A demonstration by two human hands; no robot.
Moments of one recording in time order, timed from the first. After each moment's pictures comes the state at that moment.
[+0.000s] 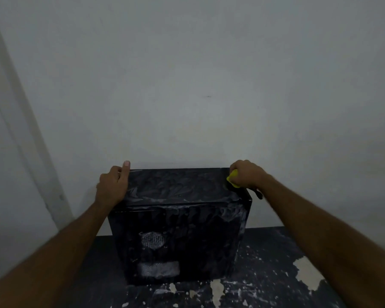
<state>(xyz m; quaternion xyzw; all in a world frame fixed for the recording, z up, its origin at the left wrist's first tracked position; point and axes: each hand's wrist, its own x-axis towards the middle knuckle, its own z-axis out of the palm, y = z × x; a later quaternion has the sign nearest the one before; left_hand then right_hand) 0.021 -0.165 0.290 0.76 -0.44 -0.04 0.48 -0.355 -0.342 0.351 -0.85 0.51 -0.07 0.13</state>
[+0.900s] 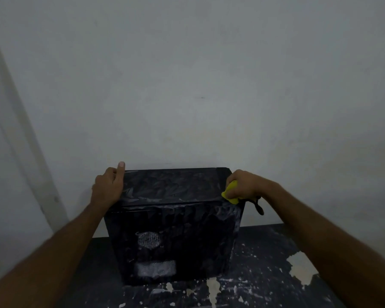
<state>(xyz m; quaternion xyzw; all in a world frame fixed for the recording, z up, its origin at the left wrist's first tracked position) 0.020 -0.162 0.289 0.76 -0.44 -0.03 0.47 -0.379 -0.305 0.353 -0.85 0.47 -0.03 0.23</state>
